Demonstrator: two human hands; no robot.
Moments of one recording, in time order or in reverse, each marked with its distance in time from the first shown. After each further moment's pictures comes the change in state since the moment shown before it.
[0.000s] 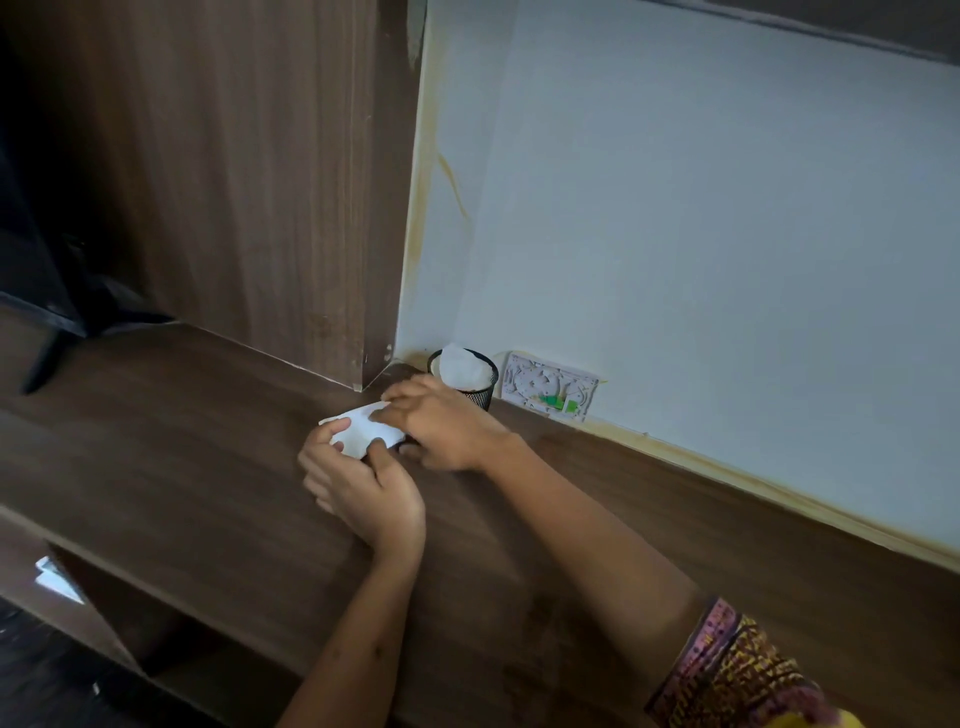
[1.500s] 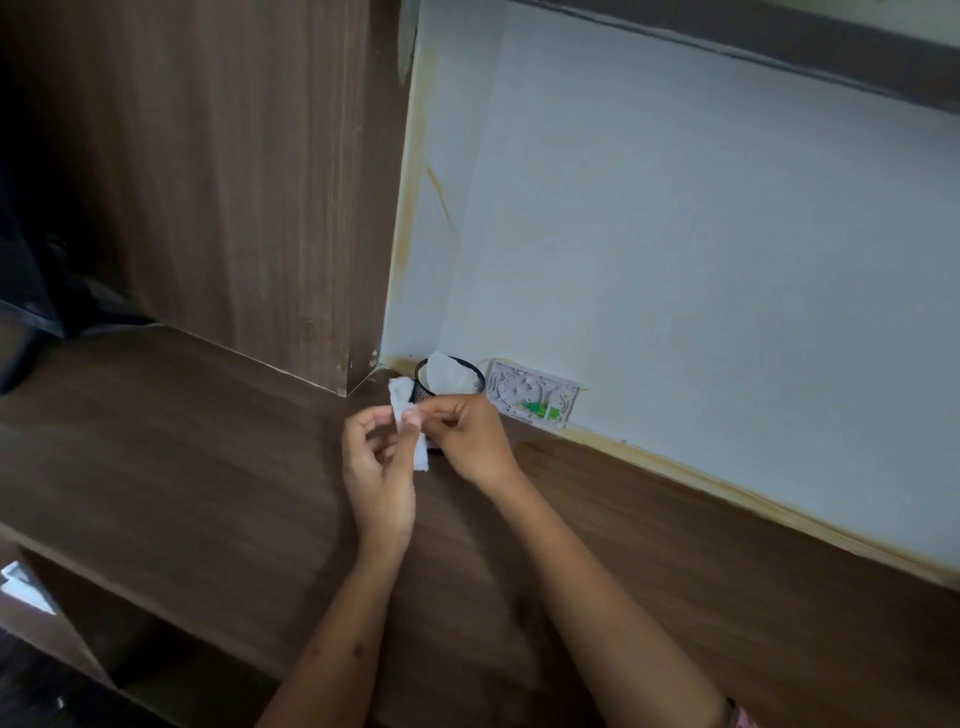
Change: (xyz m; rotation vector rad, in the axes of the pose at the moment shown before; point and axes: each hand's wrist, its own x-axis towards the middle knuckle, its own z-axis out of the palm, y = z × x) left_hand 0.000 -0.005 0.007 -0.338 -0.407 0.011; right_hand -0.043 -0.026 -0.023 1.153 0.462 0.745
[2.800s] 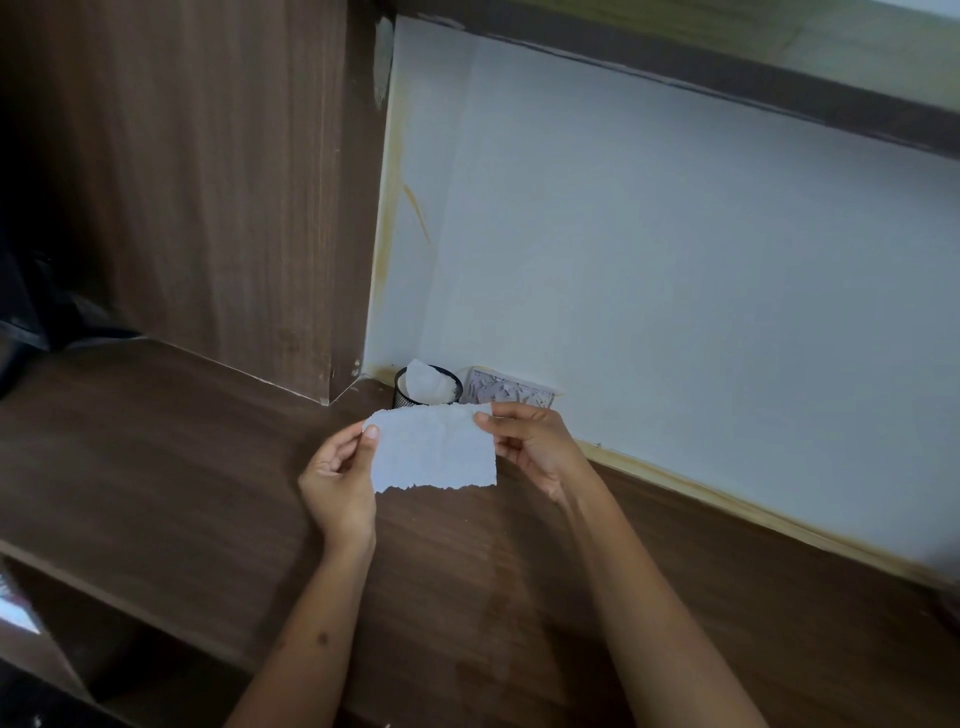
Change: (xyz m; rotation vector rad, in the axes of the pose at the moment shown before) left_hand 0.008 -0.013 -0.004 -0.133 0.129 -0.164; right_hand -0.028 -0.011 -0.084 0.488 0.123 0.380
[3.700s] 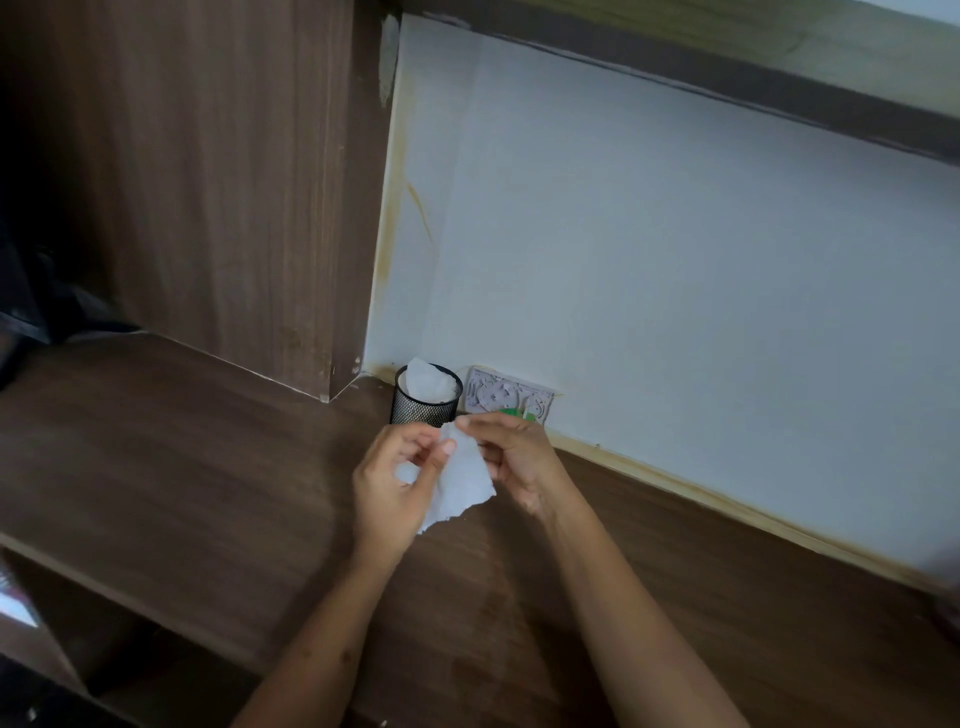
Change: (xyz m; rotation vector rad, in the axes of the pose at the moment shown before) left_hand -0.035 0.017 0.008 0.270 -0.401 0.451; right_hand -0.008 0.012 0.017 0.017 -0.032 0.047
